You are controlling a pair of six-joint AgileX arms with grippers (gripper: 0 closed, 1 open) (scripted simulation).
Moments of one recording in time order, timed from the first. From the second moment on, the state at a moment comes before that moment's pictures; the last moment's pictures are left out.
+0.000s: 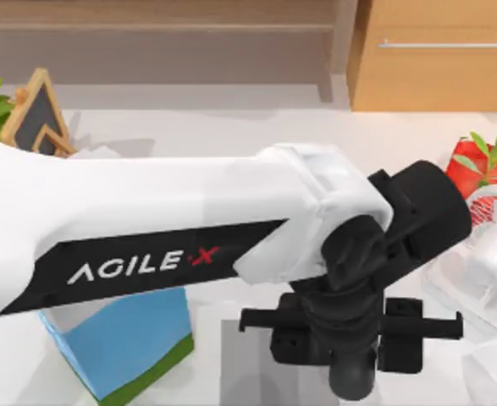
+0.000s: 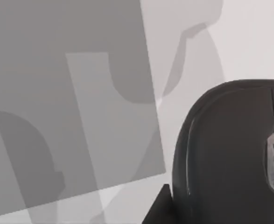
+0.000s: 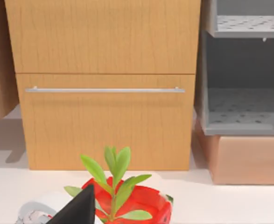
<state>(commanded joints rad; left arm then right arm) -1.10 1.89 1.41 -0.89 0.08 -0.92 0.00 0.00 0.00 0.00 0.00 0.00</state>
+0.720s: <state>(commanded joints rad) -1.00 2.00 1.34 -0.93 0.01 -1.00 0.00 0.00 0.00 0.00 0.00 0.00</state>
